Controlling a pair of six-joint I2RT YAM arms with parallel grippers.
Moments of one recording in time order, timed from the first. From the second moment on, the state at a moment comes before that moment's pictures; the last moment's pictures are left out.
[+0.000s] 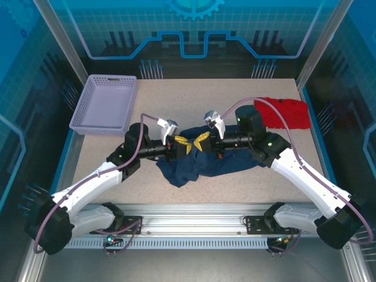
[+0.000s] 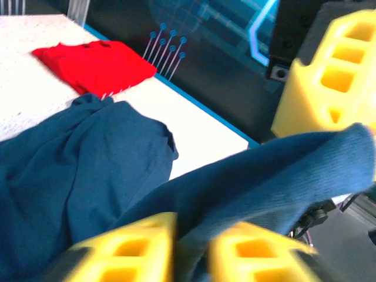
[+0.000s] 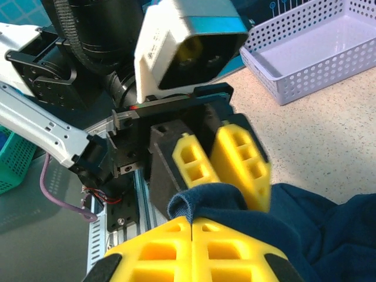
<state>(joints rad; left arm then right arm) -0.53 1.12 0.70 0.19 0.70 -0.34 0.61 1.15 1.09 -0.42 -0.71 0.04</state>
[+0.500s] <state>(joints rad) -0.51 1.14 0.70 0.26 0.70 -0.54 0.84 0.95 0.82 -0.41 -0.15 -0.01</state>
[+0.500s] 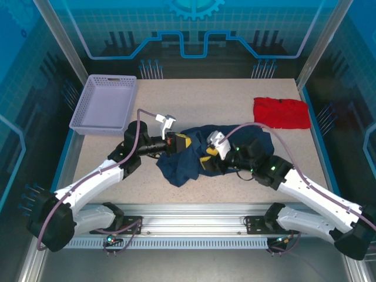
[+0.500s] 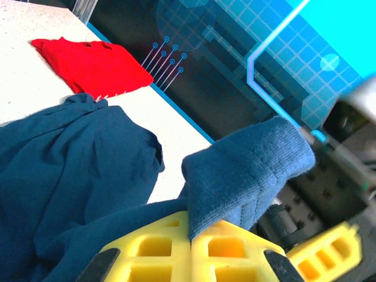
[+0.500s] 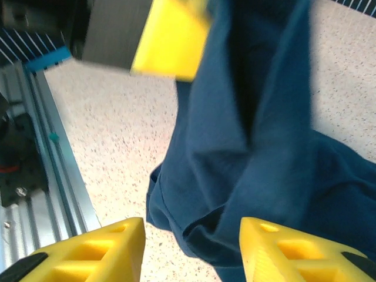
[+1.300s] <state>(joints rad) -0.47 1.06 0.60 0.21 0.56 -0.53 0.76 0.84 0.71 -0.29 0.02 -0.02</state>
